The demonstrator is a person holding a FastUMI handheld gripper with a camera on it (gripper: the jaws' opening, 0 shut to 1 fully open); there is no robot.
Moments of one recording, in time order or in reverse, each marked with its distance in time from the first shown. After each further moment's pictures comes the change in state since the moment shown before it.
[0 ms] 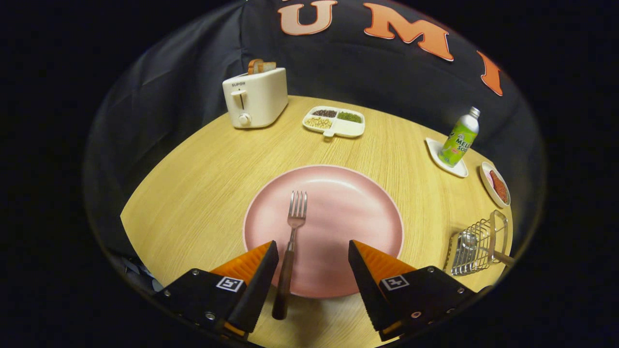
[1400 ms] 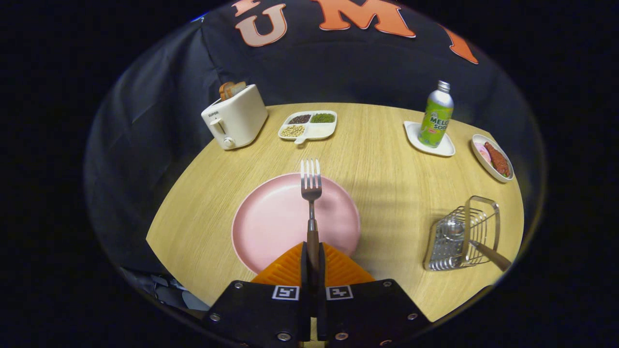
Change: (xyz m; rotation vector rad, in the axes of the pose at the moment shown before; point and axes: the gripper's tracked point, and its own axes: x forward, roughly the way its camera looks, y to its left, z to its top) arm -0.050 -0.081 0.017 0.199 -0.043 0.060
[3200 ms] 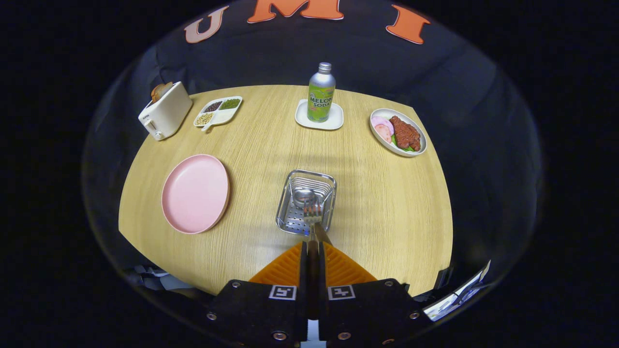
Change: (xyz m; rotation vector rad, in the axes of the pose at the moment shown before) arm -0.110 -0.167 -0.016 0.040 0.246 -0.302
